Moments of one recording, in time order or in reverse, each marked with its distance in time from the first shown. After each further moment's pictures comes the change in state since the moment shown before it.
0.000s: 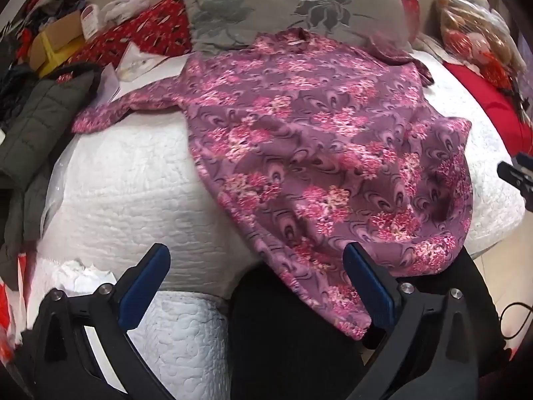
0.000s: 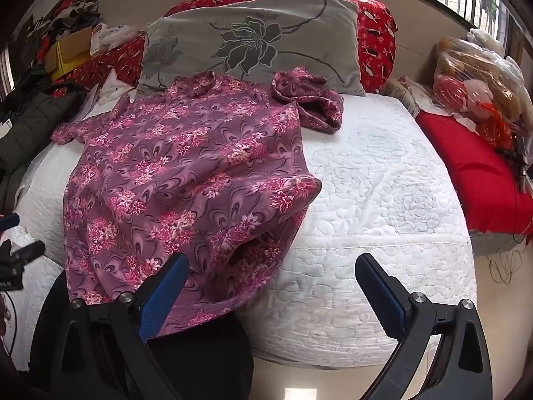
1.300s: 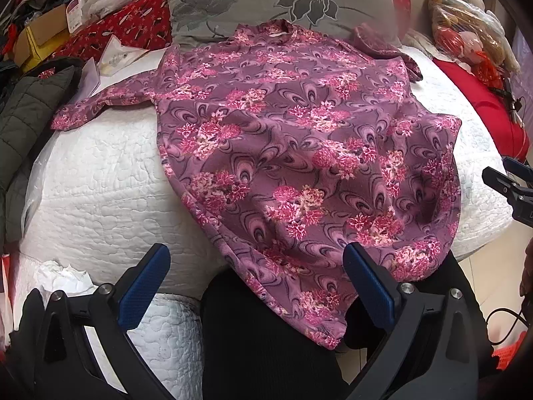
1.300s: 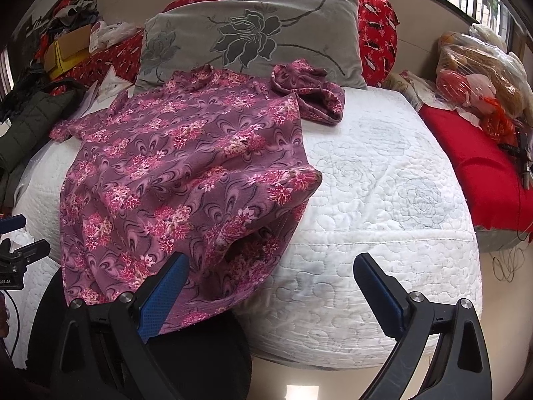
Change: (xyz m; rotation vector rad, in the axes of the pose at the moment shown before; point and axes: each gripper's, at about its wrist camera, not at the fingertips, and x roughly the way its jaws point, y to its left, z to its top) left arm 0.010 -0.025 0.003 0.015 0.021 -0.070; right arm 0.013 -0.007 -0.004 0.025 0.015 0.032
